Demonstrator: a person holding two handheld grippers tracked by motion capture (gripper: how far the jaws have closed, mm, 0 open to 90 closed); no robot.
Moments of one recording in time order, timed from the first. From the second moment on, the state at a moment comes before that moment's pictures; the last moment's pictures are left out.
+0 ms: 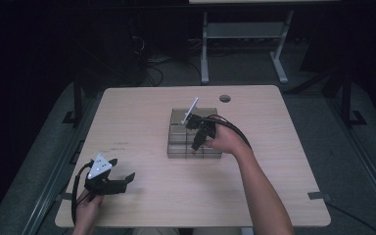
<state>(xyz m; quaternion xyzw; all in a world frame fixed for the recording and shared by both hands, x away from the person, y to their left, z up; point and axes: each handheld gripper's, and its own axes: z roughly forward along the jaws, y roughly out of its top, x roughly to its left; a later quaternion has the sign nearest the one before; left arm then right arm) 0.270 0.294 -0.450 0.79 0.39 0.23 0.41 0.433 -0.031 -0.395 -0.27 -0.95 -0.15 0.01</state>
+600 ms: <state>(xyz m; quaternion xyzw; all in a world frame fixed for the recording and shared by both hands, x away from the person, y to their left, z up) 0.270 0.295 -0.451 0.79 0.39 0.23 0.42 0.423 -0.049 -0.382 -0.27 -0.95 -0.17 0.02</state>
